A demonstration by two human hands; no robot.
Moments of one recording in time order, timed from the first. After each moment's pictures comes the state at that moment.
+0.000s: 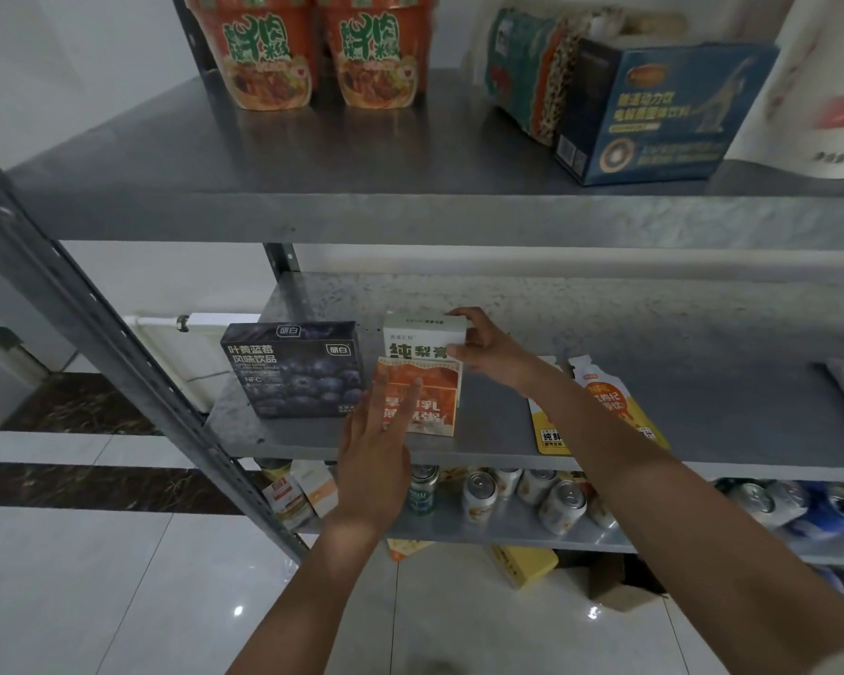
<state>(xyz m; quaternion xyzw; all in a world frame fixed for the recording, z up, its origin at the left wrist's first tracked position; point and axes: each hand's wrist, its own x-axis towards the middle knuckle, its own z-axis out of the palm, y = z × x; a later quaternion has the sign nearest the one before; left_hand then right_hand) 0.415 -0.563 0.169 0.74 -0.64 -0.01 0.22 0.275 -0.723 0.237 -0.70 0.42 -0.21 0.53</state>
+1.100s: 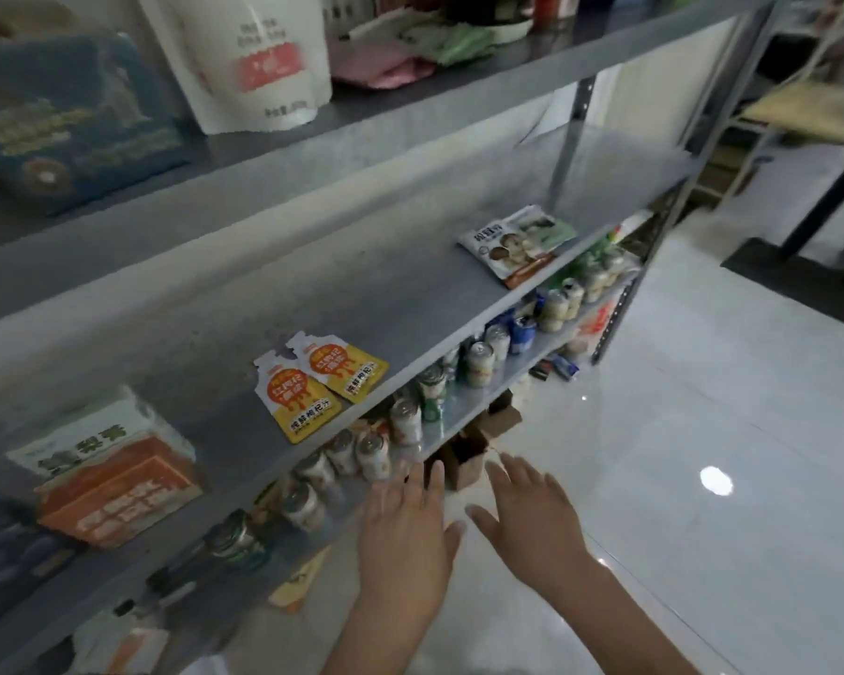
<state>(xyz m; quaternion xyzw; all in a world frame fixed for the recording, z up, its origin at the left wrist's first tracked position) 0.190 -0.485 0.223 0.45 -0.88 -0.12 -0.11 0.060 -0.434 0.201 -0.54 0.82 -0.01 0.18</state>
